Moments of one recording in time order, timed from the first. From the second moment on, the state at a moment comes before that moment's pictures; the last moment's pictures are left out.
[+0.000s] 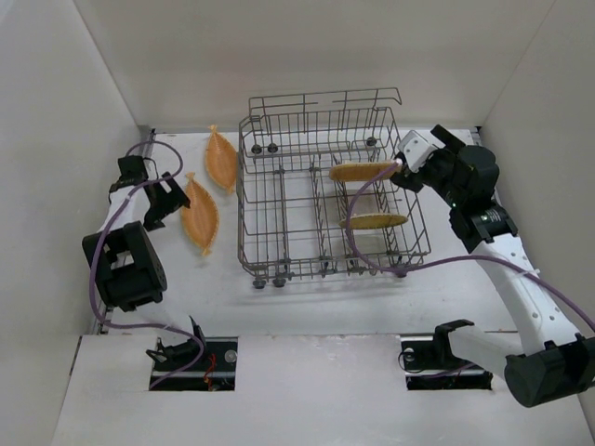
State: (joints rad) left arm 0.32 1.70 1.23 -0.56 0.13 -0.34; right arm 0.23 1.07 1.08 -0.15 -0.16 -0.86
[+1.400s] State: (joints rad) left arm 0.31 1.88 1.24 -0.47 0.24 -0.37; right arm 0.28 1.15 1.18 -0.17 -0.06 -0.82
